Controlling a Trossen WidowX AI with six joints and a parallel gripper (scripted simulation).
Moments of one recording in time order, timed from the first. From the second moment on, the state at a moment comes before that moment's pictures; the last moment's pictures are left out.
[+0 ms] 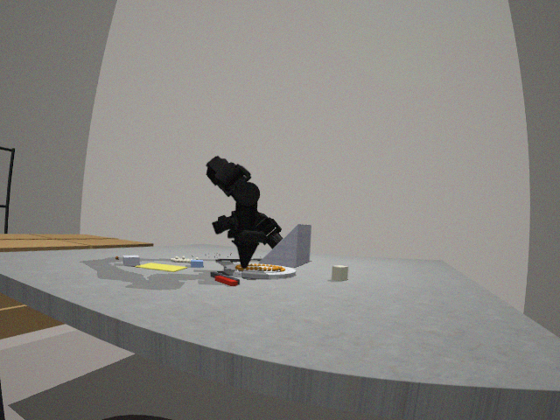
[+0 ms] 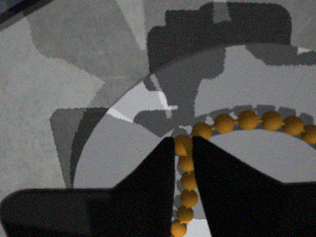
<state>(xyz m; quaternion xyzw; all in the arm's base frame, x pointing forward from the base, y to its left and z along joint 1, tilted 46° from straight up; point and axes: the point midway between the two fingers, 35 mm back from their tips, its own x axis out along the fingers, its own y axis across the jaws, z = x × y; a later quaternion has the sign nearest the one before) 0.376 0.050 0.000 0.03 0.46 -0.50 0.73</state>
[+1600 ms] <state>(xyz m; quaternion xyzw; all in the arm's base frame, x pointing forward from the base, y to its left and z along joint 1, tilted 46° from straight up) 0.368 0.069 0.014 -0.02 0.49 -0.48 0.73</state>
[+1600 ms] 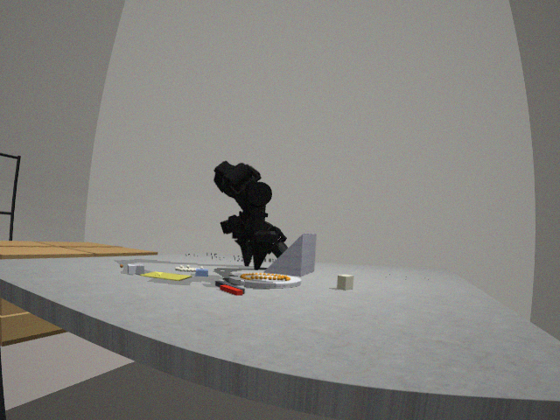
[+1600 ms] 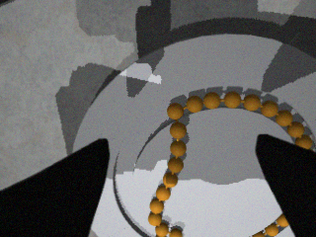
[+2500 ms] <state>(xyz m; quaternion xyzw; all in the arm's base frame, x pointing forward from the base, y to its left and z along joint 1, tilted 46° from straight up) 0.368 0.068 0.005 -0.03 0.50 -0.46 0.74</state>
